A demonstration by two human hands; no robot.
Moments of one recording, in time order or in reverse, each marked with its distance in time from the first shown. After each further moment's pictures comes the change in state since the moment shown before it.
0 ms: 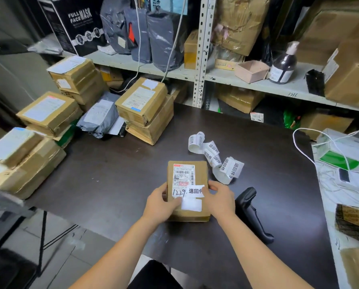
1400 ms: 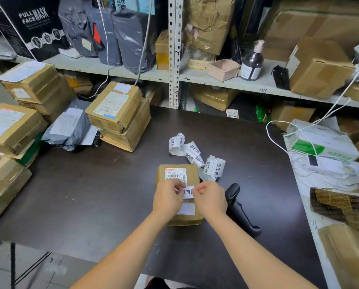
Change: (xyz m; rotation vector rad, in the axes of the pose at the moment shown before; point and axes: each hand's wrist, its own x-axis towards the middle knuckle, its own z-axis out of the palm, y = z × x) left_hand 0.033 0.047 0.045 0.328 0.054 0.249; right_hand -0.002 -0.015 -0.007 -0.195 0.126 0.097
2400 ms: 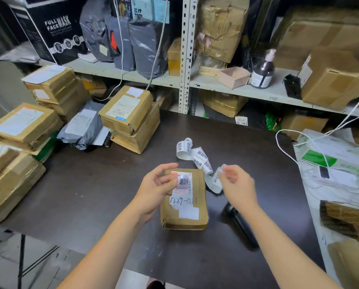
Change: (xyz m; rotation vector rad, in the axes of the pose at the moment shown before) left_hand -0.010 0.003 -0.068 -0.937 -0.204 -0.038; right_hand 0.033 0.007 -0.068 0.325 0.024 -0.193
